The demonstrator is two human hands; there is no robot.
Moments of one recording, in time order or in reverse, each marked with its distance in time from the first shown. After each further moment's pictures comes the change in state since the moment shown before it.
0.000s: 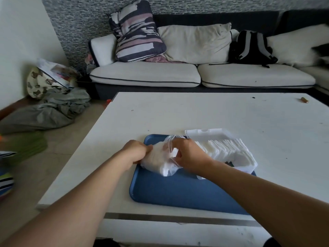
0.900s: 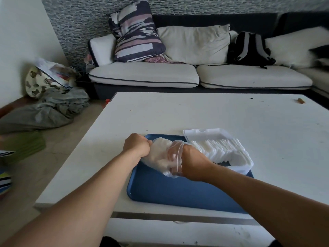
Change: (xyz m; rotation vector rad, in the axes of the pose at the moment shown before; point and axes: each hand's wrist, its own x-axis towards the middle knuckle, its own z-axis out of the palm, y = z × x) left_hand 0.010 0.014 0.019 0.062 0.239 0.048; right_hand -0.018 0.007 0.003 0.037 -0.074 -0.059
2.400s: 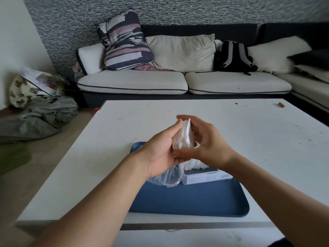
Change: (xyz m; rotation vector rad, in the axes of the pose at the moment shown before) left_hand -0.122 0.101 -0.004 -0.834 -0.901 0.039; right_hand -0.039 -0.006 -0.089 0.535 0.318 -0.032
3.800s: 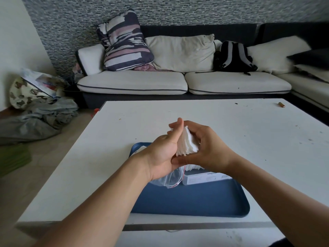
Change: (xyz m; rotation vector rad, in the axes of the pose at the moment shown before) left_hand 0.000 -0.005 0.002 0.052 -0.026 0.035; right_hand -0.003 -0.010 0.000 -0.143 -0.084 -0.087
